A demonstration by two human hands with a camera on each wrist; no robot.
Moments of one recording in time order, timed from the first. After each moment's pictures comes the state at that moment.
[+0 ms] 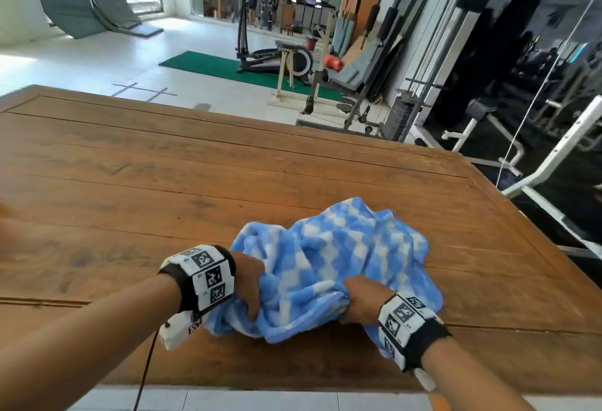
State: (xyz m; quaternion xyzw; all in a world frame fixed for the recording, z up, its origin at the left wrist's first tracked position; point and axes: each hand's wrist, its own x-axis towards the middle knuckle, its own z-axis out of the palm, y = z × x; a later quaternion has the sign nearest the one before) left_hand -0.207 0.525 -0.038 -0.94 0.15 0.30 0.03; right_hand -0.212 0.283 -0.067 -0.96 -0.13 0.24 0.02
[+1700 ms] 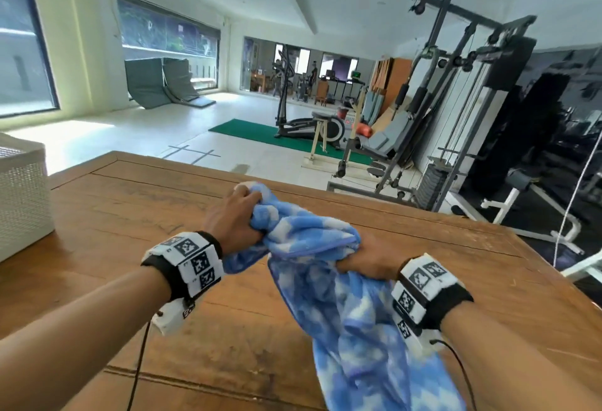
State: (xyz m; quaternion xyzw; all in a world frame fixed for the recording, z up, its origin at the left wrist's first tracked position) left_hand -0.150 0.654 0.070 -0.96 0.06 -0.17 -0.20; right_hand -0.130 0.389 0.083 -0.93 -0.21 0.10 0.28
